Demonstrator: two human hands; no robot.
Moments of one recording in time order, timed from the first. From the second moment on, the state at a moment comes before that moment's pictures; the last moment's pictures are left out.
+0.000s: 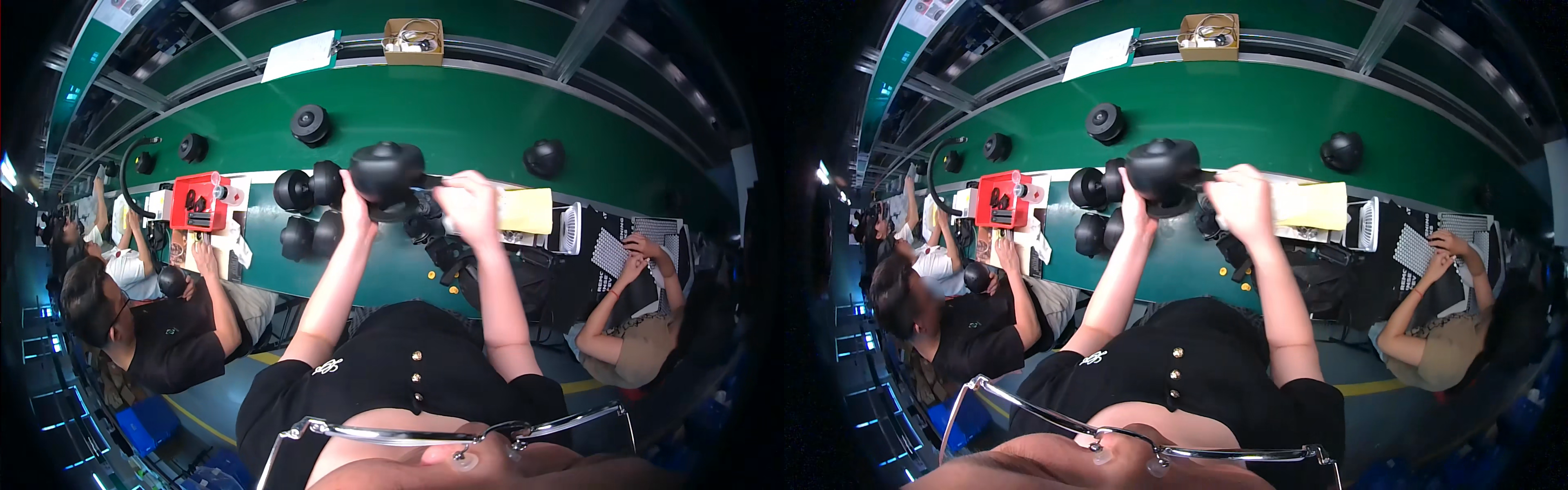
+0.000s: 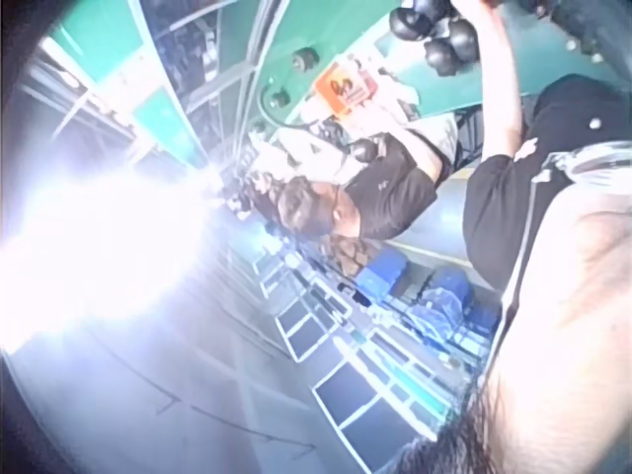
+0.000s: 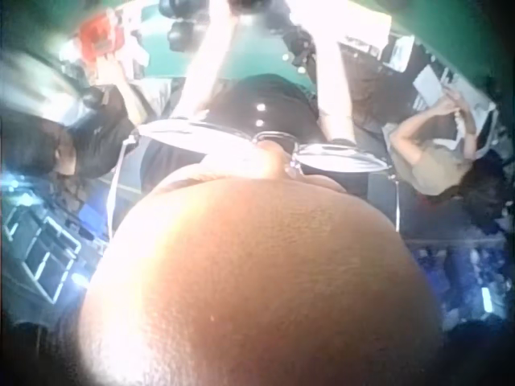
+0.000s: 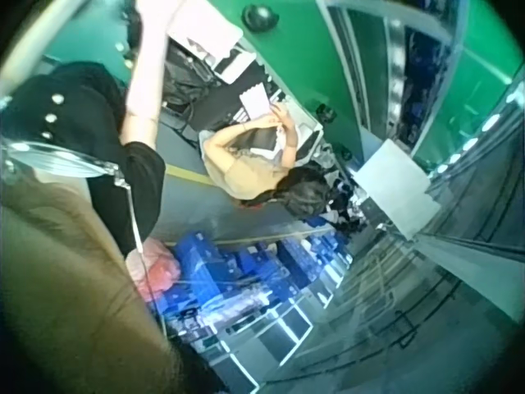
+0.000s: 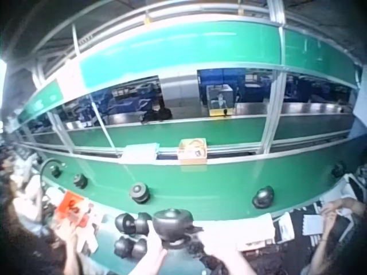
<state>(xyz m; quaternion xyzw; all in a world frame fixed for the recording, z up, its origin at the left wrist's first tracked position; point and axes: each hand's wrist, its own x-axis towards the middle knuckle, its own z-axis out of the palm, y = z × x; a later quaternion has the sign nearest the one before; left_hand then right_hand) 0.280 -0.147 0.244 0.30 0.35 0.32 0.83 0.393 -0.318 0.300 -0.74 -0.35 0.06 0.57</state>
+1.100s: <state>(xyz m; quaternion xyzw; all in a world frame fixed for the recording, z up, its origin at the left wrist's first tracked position) 0.268 -0.166 0.225 0.05 0.39 0.10 0.92 0.402 -0.297 0.219 -0.74 -0.20 0.03 0.64</state>
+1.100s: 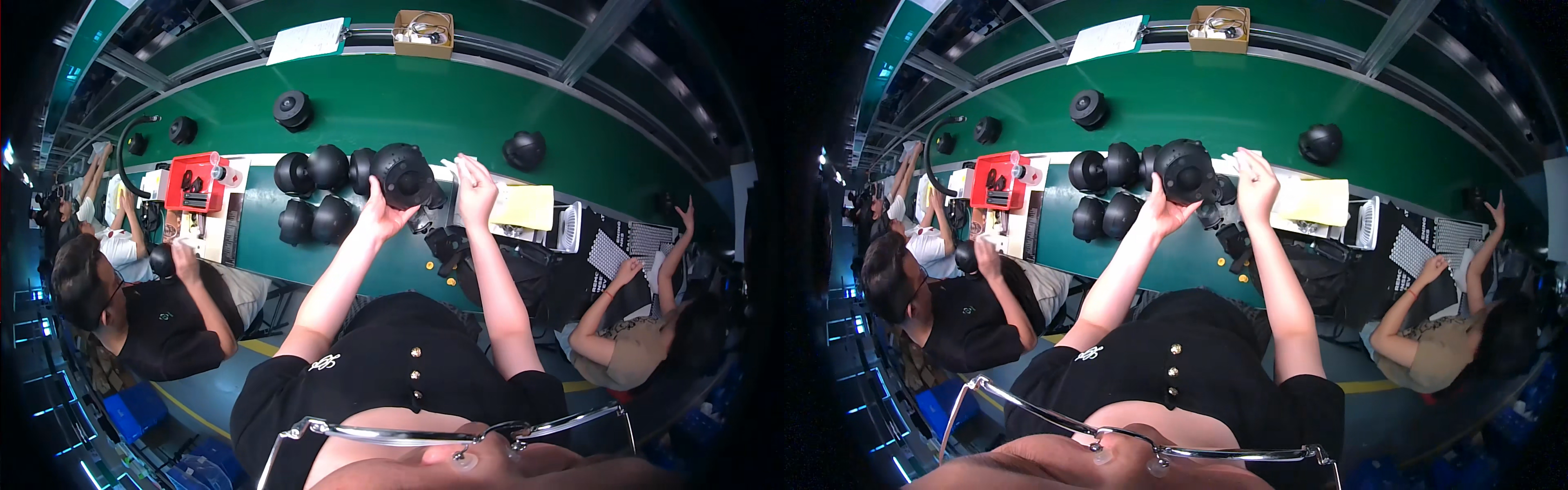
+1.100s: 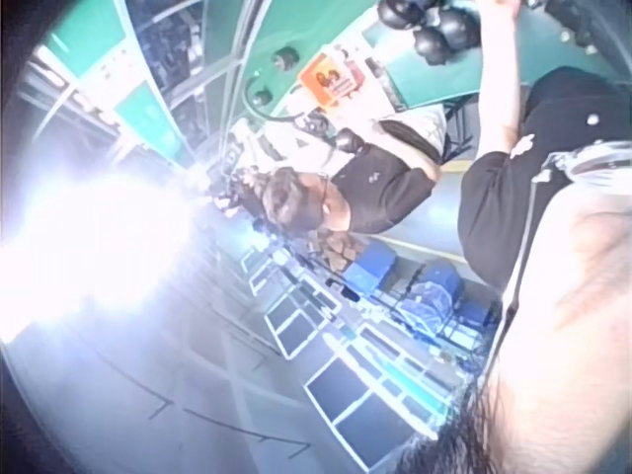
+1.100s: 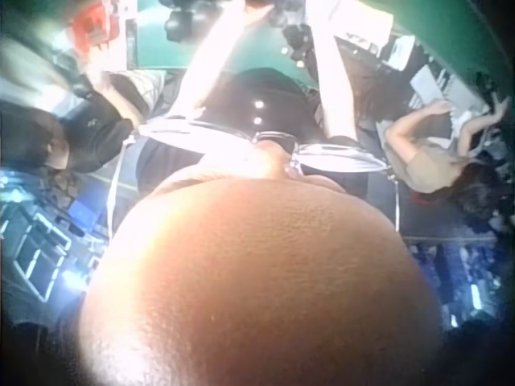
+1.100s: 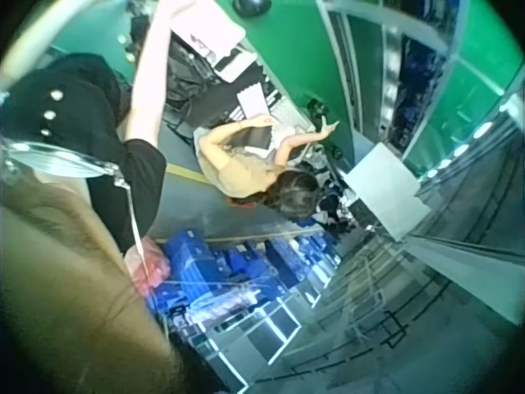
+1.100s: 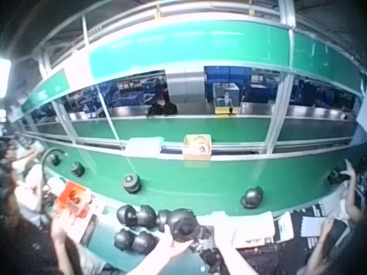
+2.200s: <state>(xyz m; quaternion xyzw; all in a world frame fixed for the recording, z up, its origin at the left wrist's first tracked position) 0.245 -0.187 0.203 0.10 0.45 0.05 0.89 0.407 -0.282 0.233 -0.80 -0.31 -0.10 0.51</state>
